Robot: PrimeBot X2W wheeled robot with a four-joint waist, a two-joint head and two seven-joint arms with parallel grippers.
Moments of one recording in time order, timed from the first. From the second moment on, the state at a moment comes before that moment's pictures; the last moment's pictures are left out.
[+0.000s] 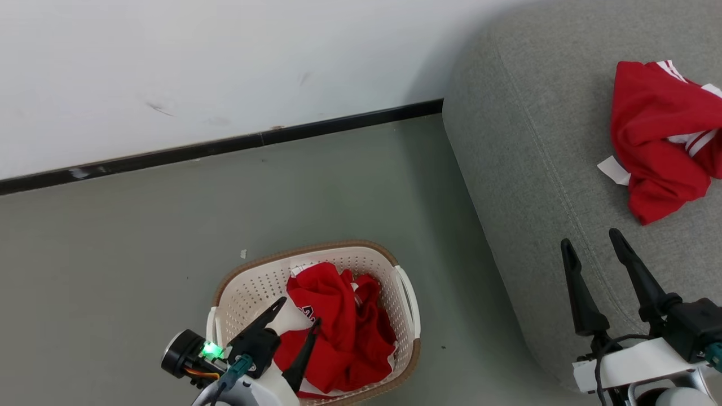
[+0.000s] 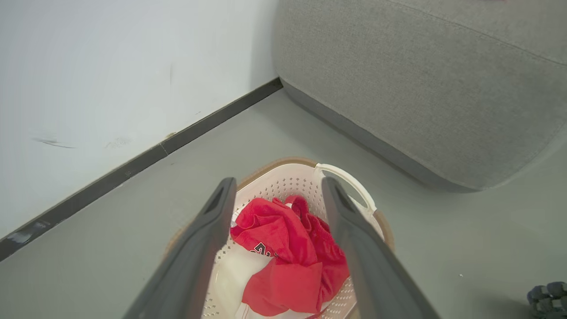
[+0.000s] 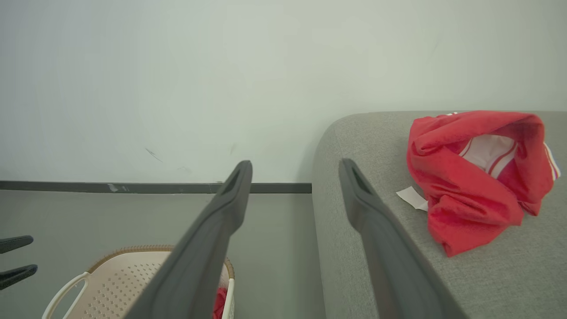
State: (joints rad) left arm -0.25 0.09 -0.47 0.45 -0.14 -0.05 -0.20; right arm 0.04 -0.04 -0.06 -0.14 -0.01 0.13 -0.25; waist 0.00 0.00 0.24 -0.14
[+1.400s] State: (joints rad) left arm -0.53 0.21 -0.60 0.71 0.10 -0.07 -0.20; right arm -0.28 -0.04 0.01 -0.19 0.11 0.13 -0.25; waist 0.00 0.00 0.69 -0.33
